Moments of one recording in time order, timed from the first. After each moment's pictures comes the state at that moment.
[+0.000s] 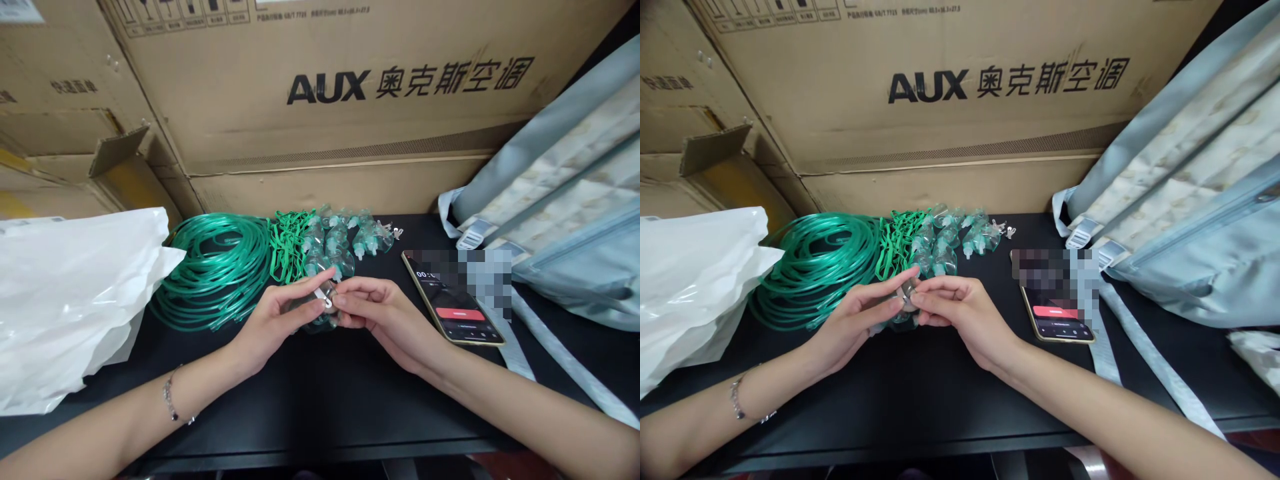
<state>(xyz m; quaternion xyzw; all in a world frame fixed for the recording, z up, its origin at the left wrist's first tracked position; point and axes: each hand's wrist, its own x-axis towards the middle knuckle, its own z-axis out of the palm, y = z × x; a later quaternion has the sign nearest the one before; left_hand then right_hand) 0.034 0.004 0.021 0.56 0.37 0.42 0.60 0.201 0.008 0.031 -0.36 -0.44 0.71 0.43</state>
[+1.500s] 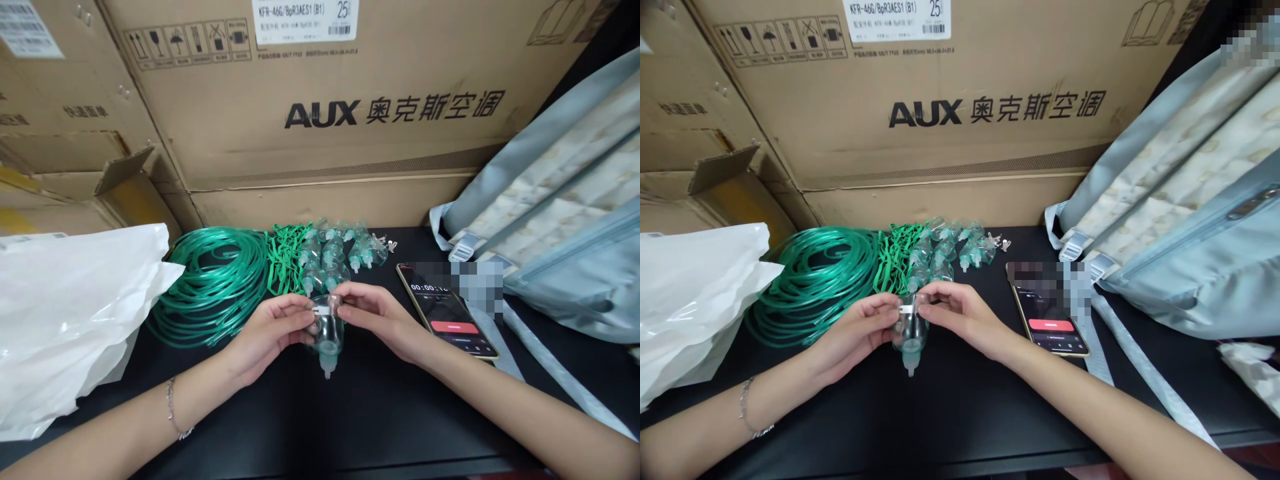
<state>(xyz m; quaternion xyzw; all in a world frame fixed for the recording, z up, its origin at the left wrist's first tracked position) 0.032 0.013 0.009 0.38 0.34 0.43 0.75 0.217 0.027 0.023 -0.28 -0.60 0.63 0.39</state>
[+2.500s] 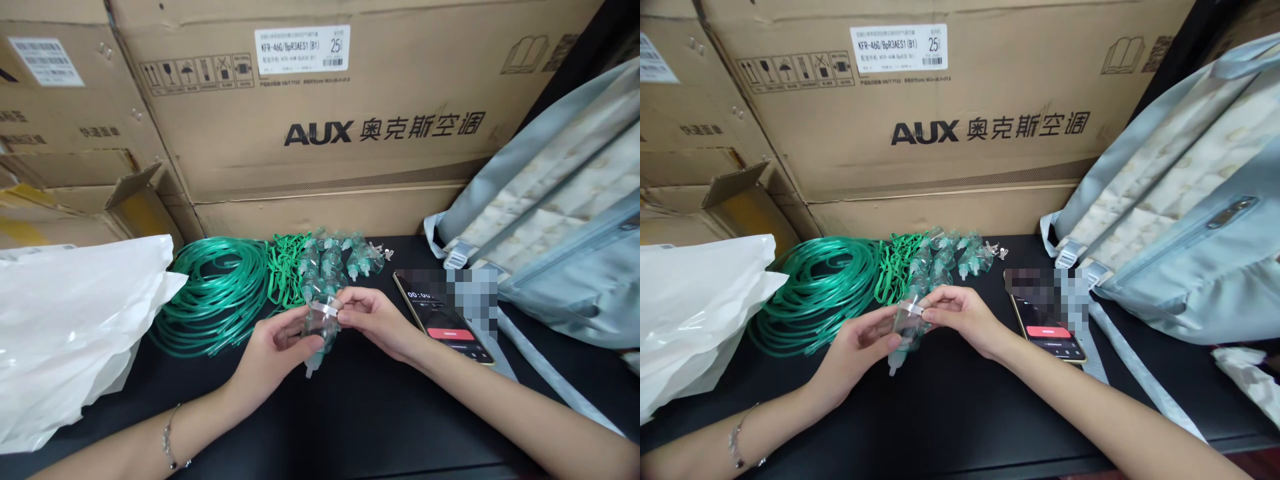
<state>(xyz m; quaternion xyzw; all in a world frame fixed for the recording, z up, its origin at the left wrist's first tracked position) 0.039 -0.004 0.012 0.52 0.38 0.46 0.61 0.215 0.036 0.013 -0.27 -0.51 0.70 0.42</state>
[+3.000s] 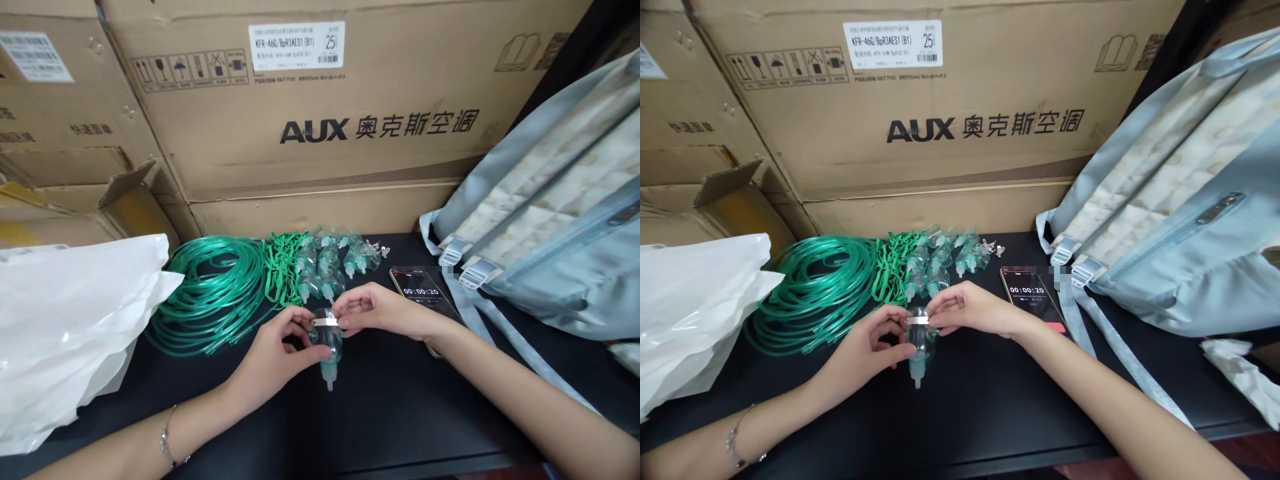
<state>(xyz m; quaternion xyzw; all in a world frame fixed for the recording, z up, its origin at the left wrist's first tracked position) 0.039 0.000 -0.005 0.63 0.47 0.35 0.51 0.238 0.050 0.028 -0.37 -0.61 0.67 0.20</state>
